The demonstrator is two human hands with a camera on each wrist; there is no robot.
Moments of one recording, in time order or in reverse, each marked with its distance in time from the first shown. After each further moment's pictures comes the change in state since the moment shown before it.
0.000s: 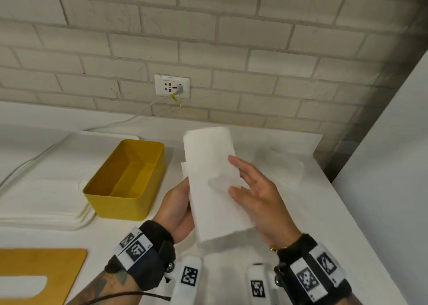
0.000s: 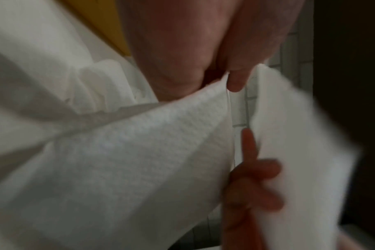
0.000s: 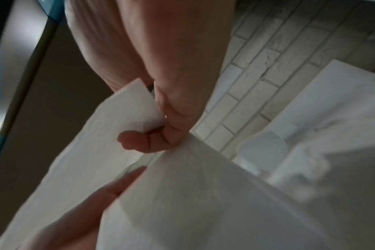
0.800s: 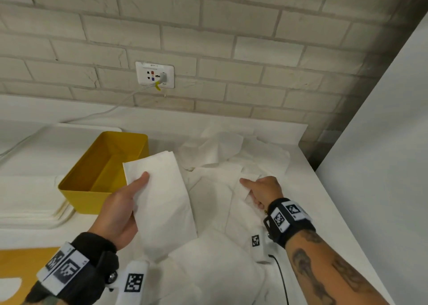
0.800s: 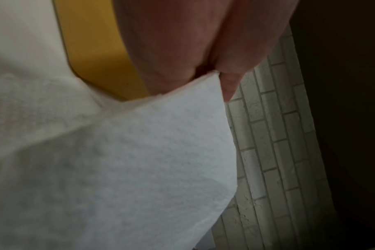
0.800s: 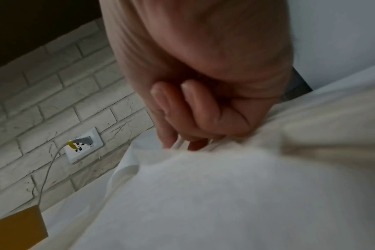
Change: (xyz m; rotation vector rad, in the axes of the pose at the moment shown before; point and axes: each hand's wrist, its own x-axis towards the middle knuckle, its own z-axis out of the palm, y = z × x) left_hand -0.024 0.017 -0.054 0.070 0.316 0.092; right_hand 0.063 0.092 -0.080 -0.505 0.425 0.623
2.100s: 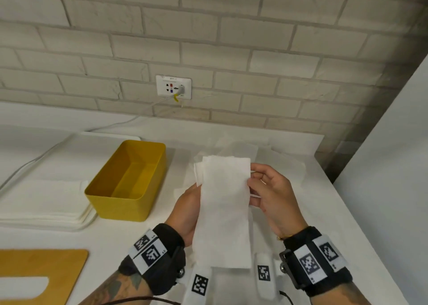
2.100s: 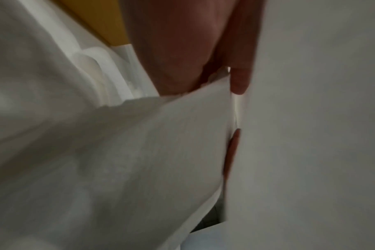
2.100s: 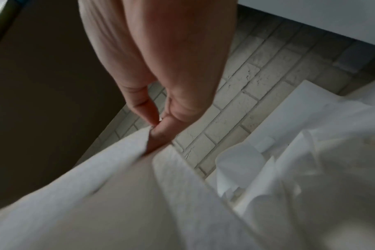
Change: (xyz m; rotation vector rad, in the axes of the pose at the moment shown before) left_hand -0.002 -0.021 0.071 0.040 -0.372 -0.014; right_hand -0.095 -0.044 -0.005 0.654 -0.302 -0.455
